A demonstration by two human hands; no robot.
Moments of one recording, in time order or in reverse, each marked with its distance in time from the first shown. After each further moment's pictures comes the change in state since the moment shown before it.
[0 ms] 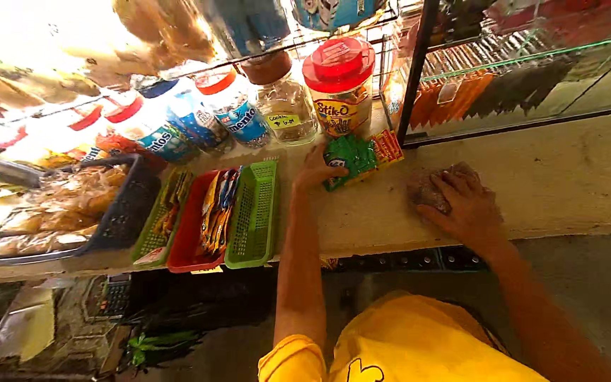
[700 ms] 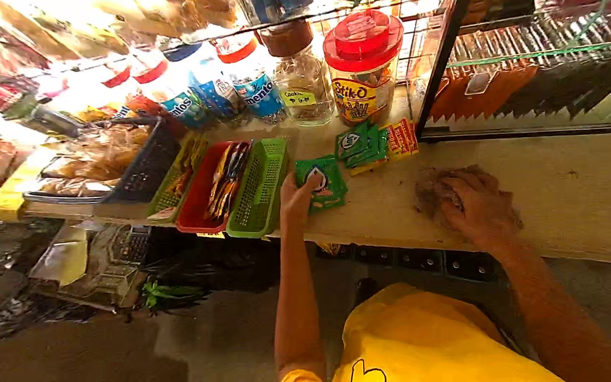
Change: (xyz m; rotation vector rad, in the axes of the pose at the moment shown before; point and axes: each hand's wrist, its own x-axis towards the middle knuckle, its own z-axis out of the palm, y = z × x) left_hand -0.130 0.006 0.024 -0.451 0.535 -0.258; right_hand 0.018 -0.005 -0.022 0.060 -0.210 0.003
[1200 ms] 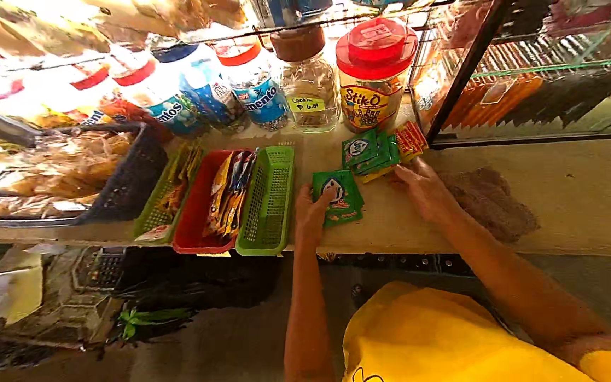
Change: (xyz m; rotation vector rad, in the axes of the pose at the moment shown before) left_hand 0.008 -0.014 -0.008 -0.159 -0.135 -0.043; right_hand 0.072 -0.096 0.041 1.067 -0.085 0.365
